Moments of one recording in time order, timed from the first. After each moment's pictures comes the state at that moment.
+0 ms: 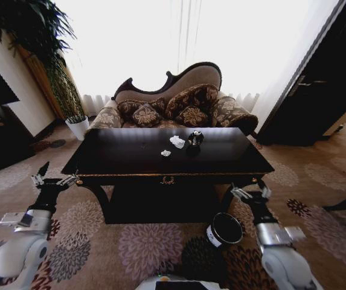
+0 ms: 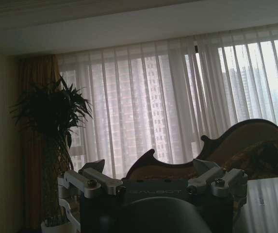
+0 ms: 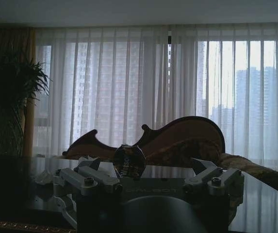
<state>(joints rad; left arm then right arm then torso) 1.64 -1.06 -0.99 -2.18 -0.55 -0.10 -0.02 -1.66 0.97 0.68 2.20 0.52 0.18 0.08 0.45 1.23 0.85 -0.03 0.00</state>
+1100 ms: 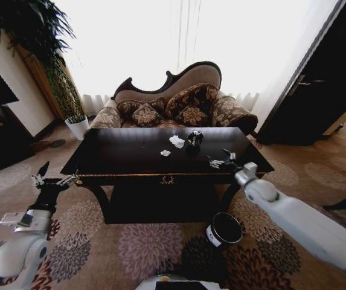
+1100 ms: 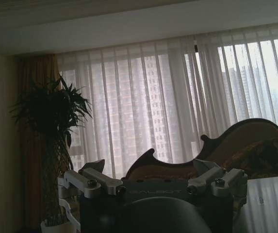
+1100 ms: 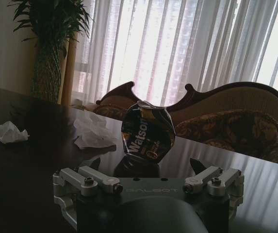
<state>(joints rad) 1.64 -1.06 -0.99 -2.18 -0.55 -0.10 -0.02 -0.55 0.63 -0.23 1.60 0.82 0.05 0.09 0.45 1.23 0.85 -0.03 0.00</state>
